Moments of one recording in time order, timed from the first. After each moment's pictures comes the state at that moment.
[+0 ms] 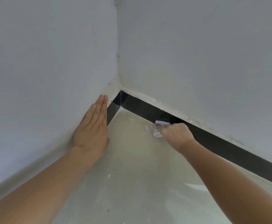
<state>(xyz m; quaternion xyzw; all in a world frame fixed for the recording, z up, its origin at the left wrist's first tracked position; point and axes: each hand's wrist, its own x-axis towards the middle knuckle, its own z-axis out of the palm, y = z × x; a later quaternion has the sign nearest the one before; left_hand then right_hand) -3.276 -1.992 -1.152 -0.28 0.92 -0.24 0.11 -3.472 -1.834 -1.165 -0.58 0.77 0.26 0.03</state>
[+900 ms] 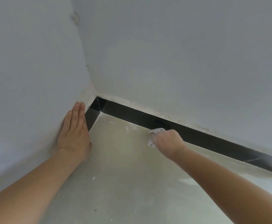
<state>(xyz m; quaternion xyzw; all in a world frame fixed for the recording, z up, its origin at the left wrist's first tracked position) -3.284 -1.980 -1.135 -0.33 0.91 -0.16 0.16 -3.458 -1.782 -1.127 -0.56 0.79 0.25 0.07</state>
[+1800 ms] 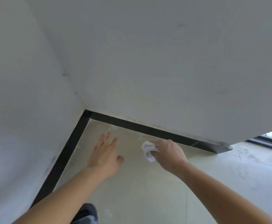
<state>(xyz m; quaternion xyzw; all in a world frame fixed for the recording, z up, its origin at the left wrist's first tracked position) -3.301 -1.807 -0.955 -0.26 0.92 0.18 0.23 -3.414 -1.645 -0.941 -0.29 0.91 -0.12 0.26</state>
